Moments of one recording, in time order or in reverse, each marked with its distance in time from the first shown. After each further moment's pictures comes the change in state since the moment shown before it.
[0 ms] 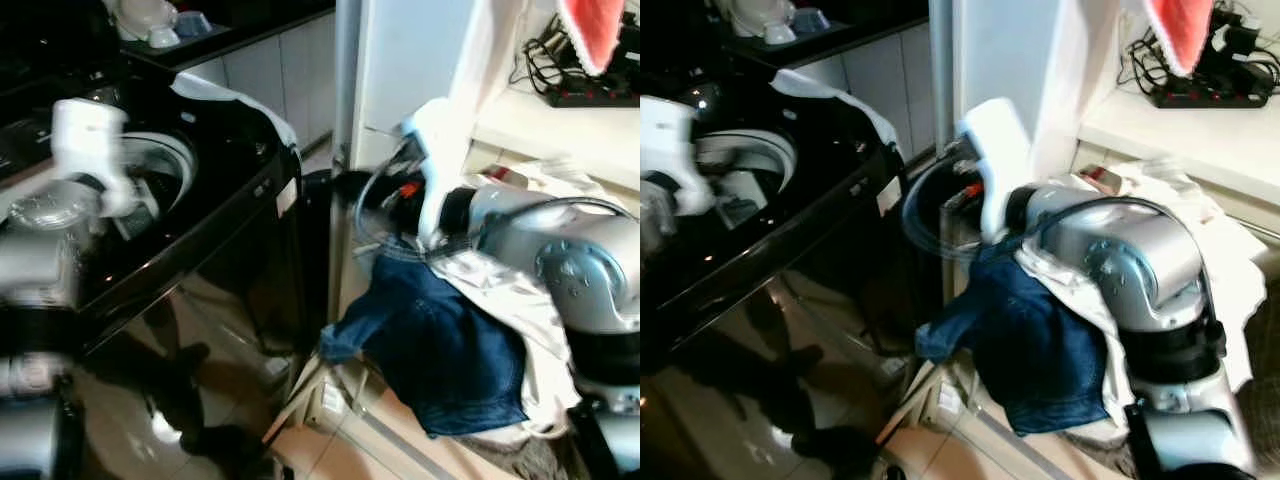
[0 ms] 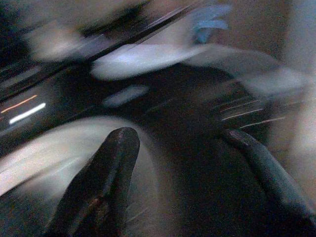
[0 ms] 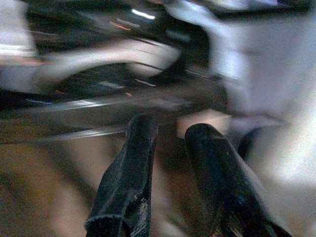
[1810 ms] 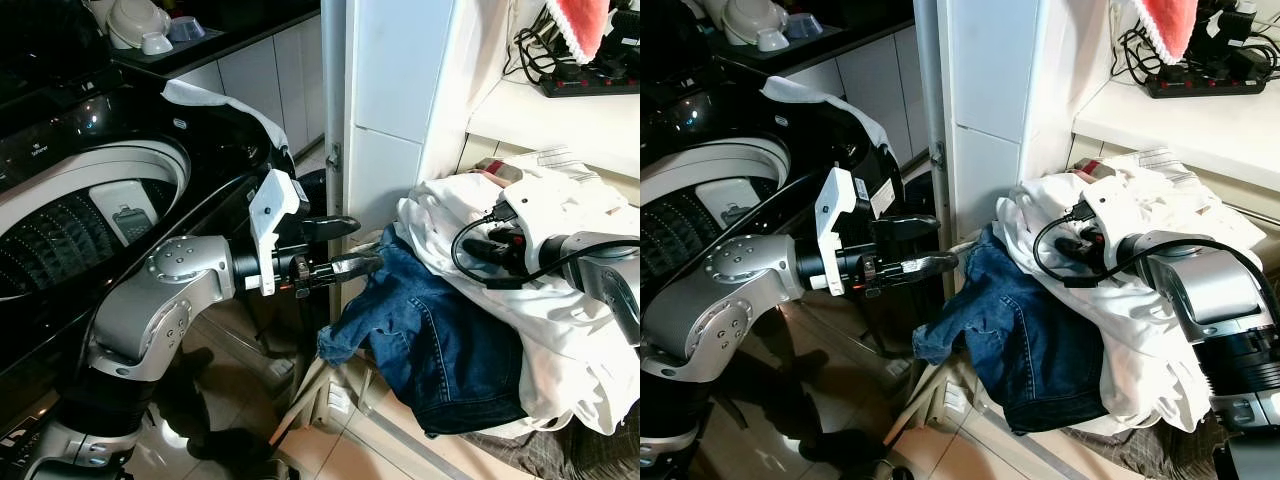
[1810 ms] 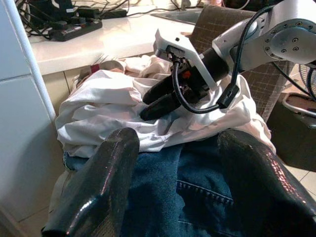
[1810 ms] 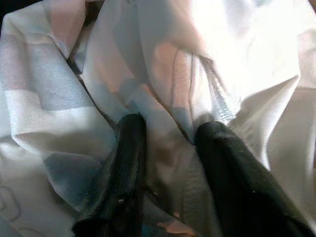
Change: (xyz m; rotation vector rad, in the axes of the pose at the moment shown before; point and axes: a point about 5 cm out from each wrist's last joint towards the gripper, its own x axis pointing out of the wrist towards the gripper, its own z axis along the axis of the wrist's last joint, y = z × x) left arm -0.022 -0.149 0.002 -0.102 -0.058 -0.940; right arm -0.057 -0.098 -0.089 -0.068 0.442 -0.351
